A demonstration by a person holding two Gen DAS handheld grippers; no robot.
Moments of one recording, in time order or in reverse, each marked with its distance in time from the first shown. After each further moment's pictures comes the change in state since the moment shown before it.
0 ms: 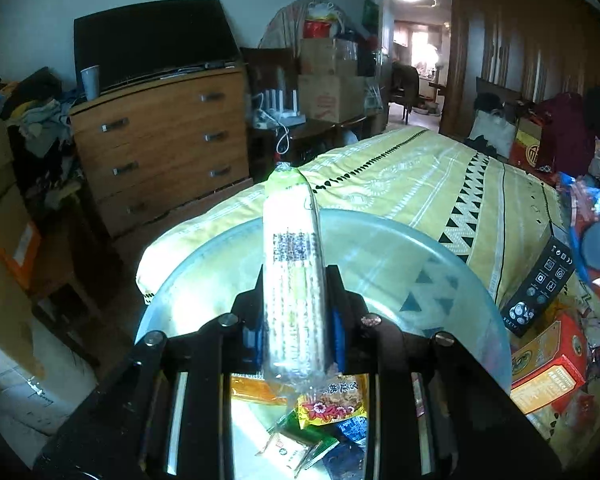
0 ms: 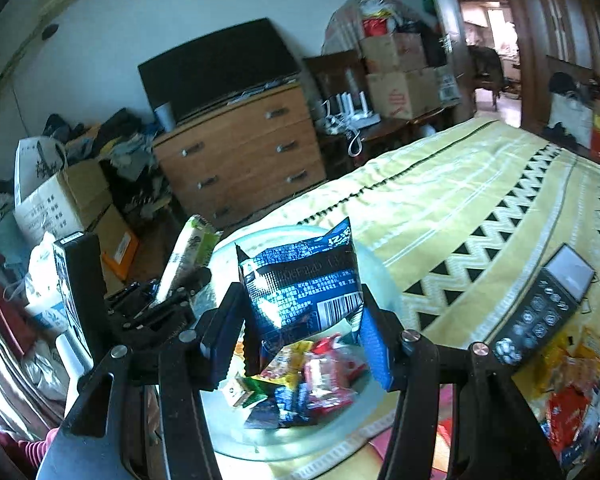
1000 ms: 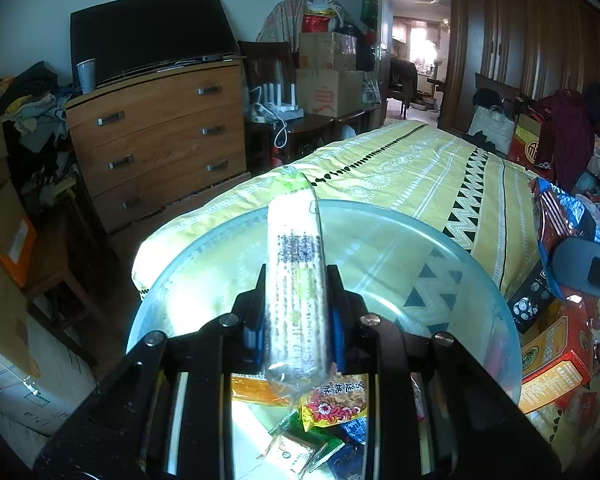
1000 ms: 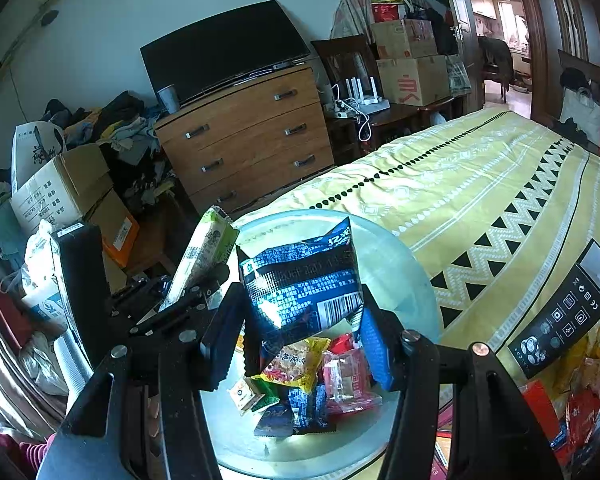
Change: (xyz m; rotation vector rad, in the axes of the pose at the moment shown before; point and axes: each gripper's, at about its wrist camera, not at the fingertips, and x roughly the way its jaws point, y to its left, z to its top) left arm 0.000 0.025 -0.002 -0.001 0.010 -0.012; right arm 0.030 0.014 -0.004 -0.002 0.039 0.004
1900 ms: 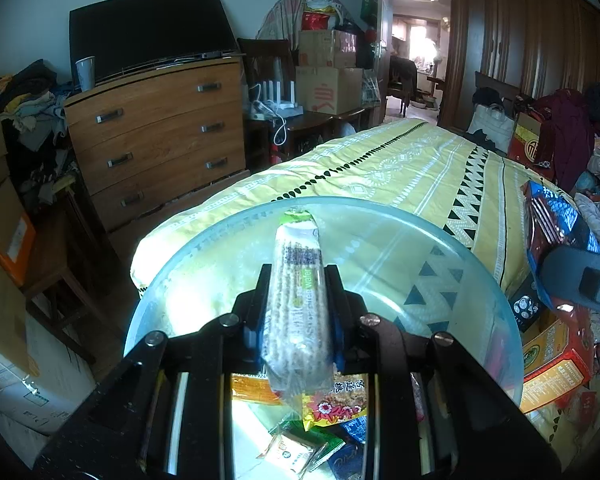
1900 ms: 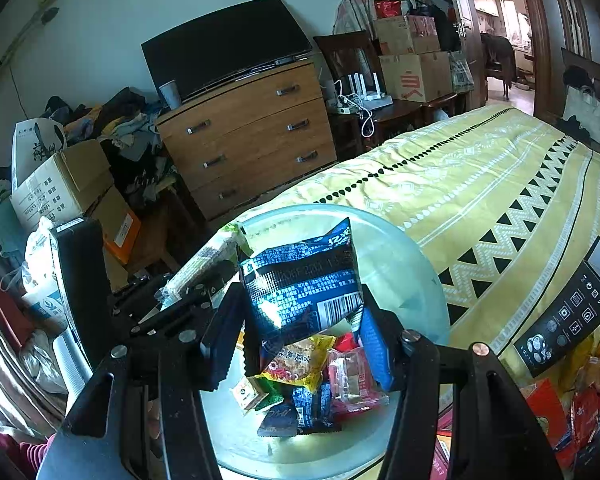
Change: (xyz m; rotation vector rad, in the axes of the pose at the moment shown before) left arm 0.000 0.001 -0.001 0.000 0.002 0.000; right arm 0.007 0.003 -0.005 -0.003 0.012 0.010
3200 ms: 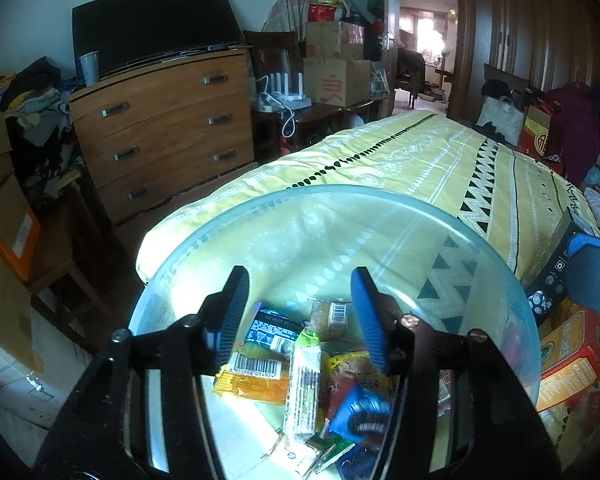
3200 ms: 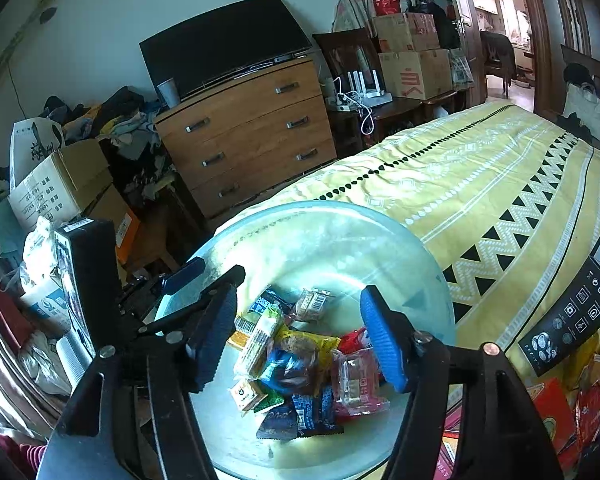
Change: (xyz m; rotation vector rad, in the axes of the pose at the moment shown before) left arm 0.007 0.003 -0.005 -0.005 0.026 0.041; right arm 0.007 -0.004 -0.004 0.010 0.003 0.000
